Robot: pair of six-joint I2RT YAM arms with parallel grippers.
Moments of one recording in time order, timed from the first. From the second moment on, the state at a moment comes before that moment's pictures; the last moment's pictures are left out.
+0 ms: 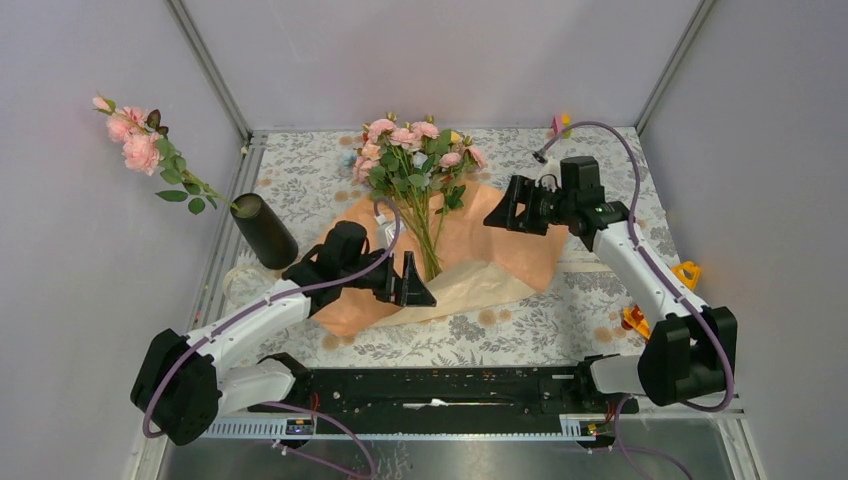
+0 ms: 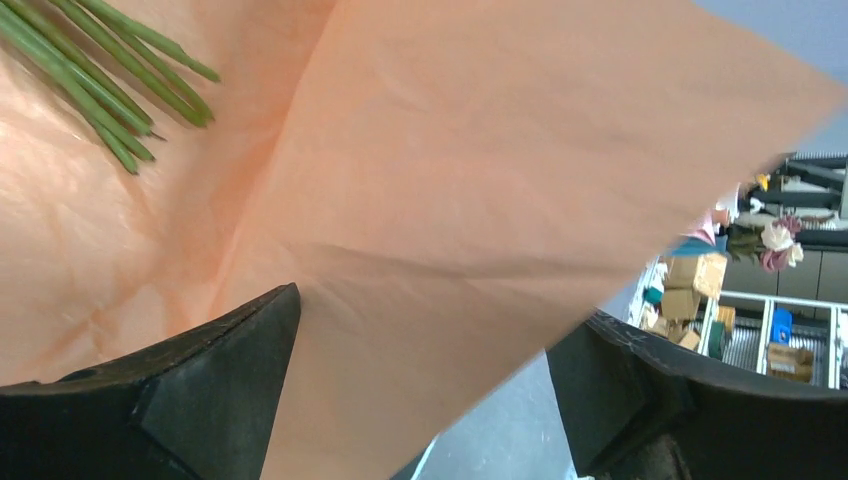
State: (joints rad) left arm -0.59 1.12 0.65 -0.14 0.69 -0.59; right arm 0.20 1.32 1.03 -0.43 -0.59 0.44
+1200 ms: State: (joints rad) left arm -0.71 0.98 0.73 -0.28 0.60 -0.51; right arm 0.82 1.32 0.64 -0.38 -0.41 0.66
